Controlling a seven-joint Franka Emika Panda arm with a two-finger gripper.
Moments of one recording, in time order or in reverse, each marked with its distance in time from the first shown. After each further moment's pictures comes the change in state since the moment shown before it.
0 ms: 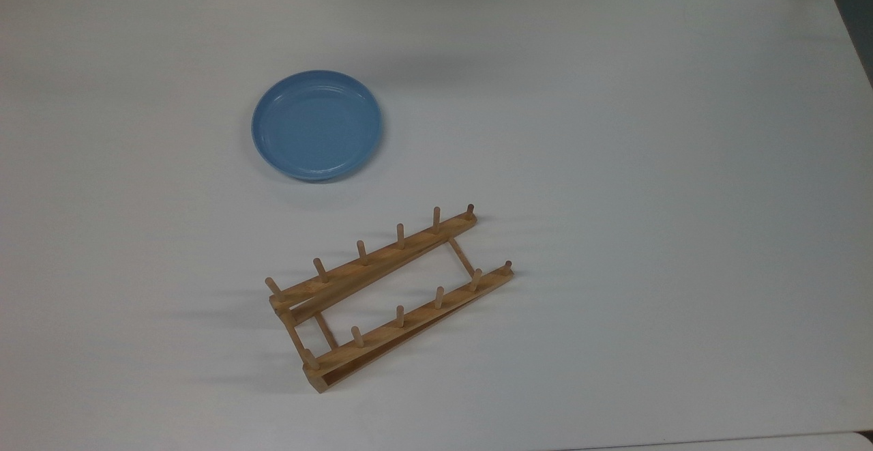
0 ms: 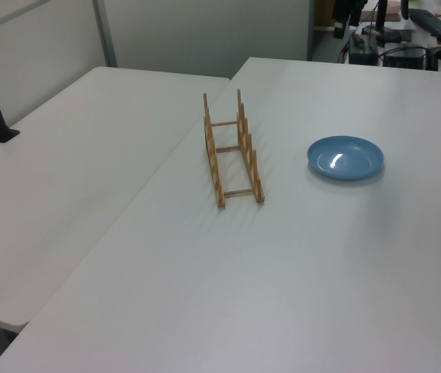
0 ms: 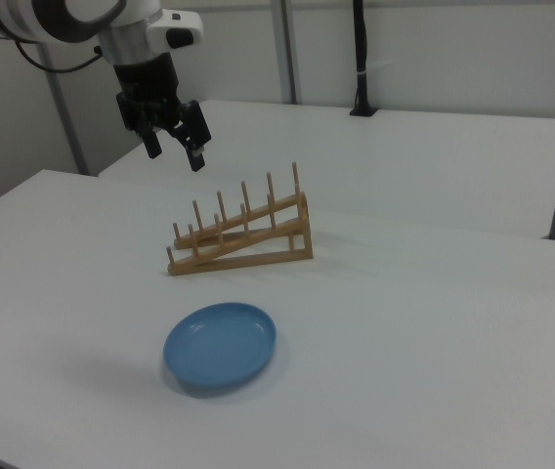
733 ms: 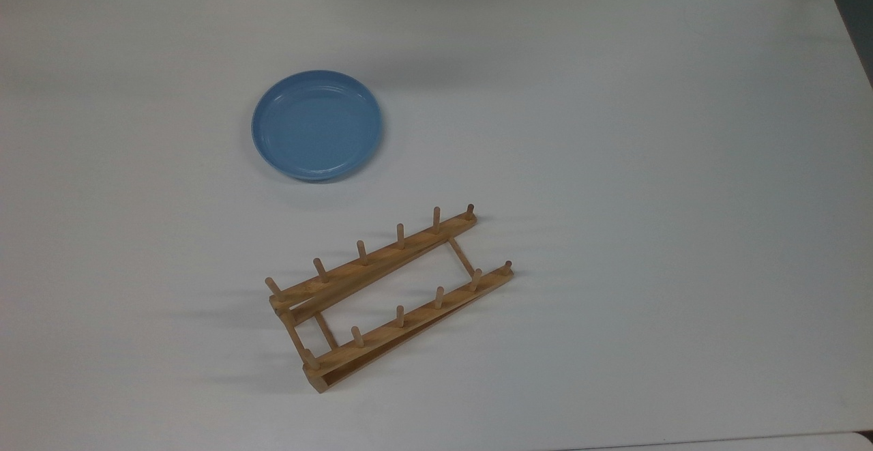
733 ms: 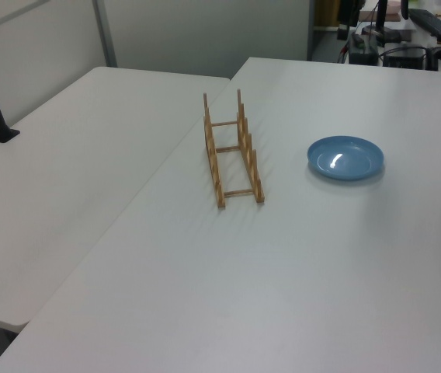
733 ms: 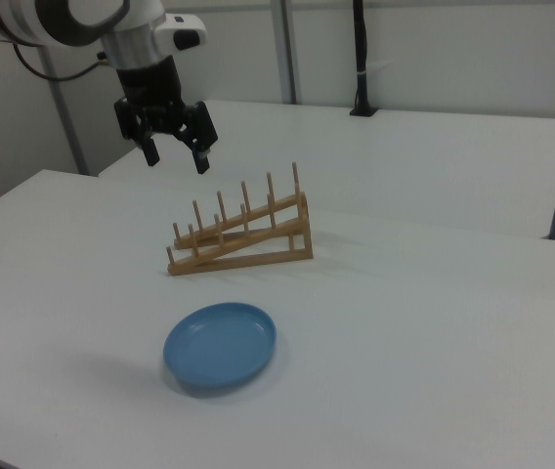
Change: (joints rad) arm -0.002 -0.001 -0.007 -0.013 -0.002 -0.005 -0.186
